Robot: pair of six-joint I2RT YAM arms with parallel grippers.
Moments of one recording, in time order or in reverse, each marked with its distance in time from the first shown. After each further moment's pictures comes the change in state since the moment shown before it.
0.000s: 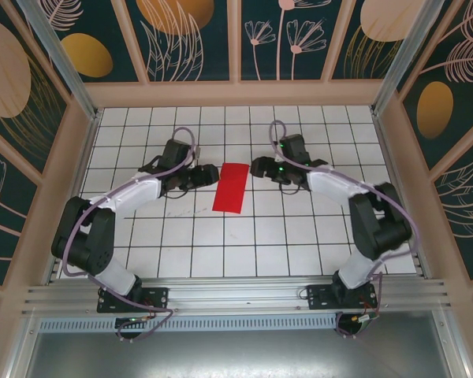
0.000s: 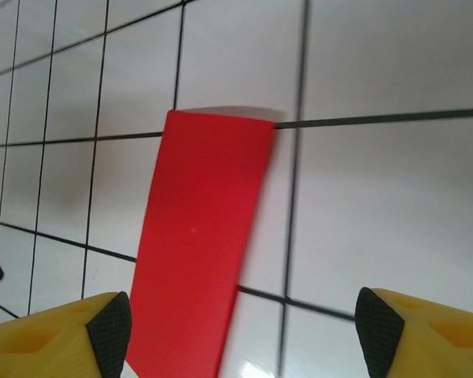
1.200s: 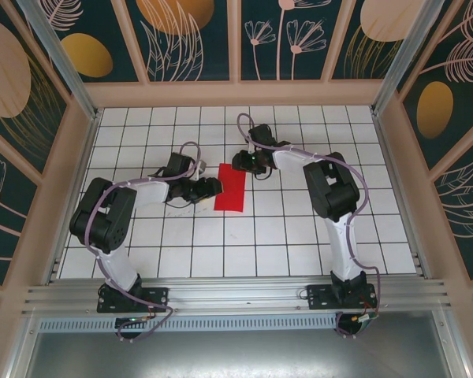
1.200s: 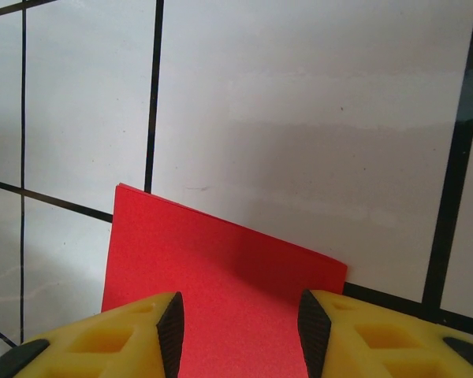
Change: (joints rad) left arm 0.024 0.206 -0.075 0.204 0.228 -0.034; right arm 0.053 0.473 0.465 -0.137 -0.011 -0.048
